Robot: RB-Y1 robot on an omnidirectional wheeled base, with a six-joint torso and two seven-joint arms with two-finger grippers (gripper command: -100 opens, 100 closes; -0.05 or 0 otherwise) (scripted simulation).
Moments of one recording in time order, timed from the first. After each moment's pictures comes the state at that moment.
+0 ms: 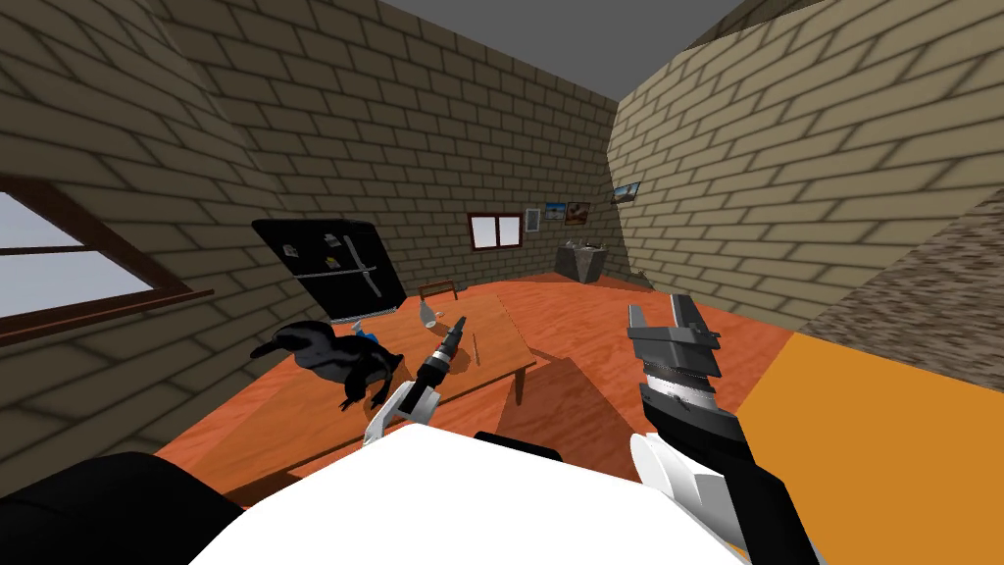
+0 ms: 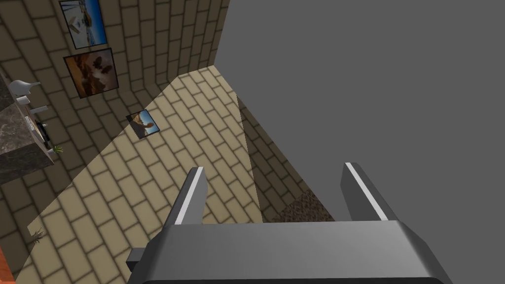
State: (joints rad) left arm 0.33 0.26 -0.05 -1.84 -0.15 -0.27 -0.07; right arm 0.50 -0.03 -0.02 -2.38 -0.12 -0.40 -0.01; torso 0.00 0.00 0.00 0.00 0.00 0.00
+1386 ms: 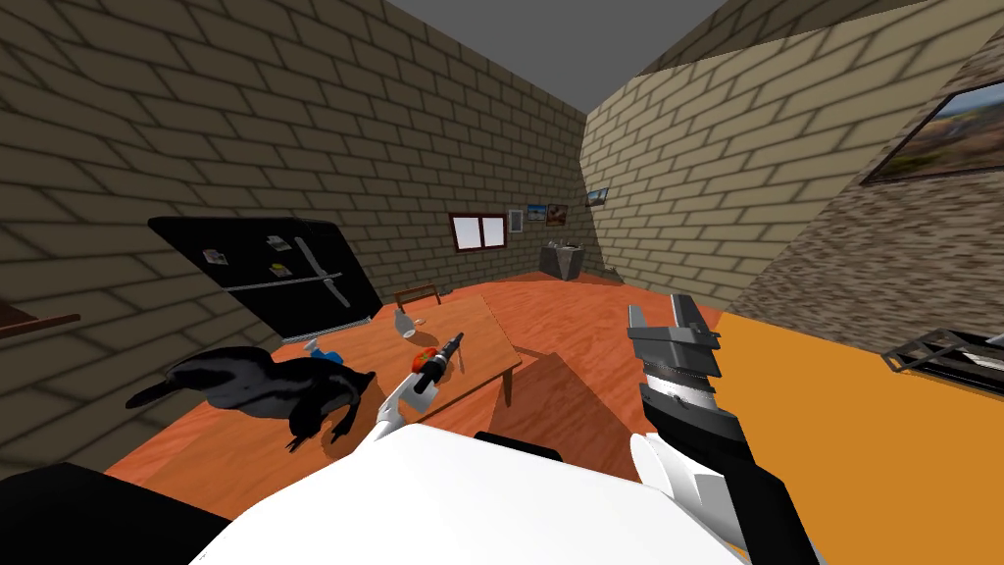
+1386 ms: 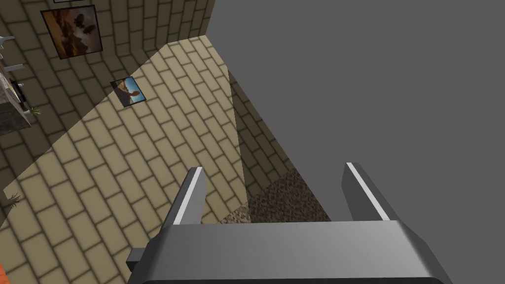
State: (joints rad) left arm 0.11 0.35 -0.02 -1.36 -0.30 -0.09 -0.10; right arm 0.50 -0.04 -0.02 -2.38 -0.12 -0.40 -0.01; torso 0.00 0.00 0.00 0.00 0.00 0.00
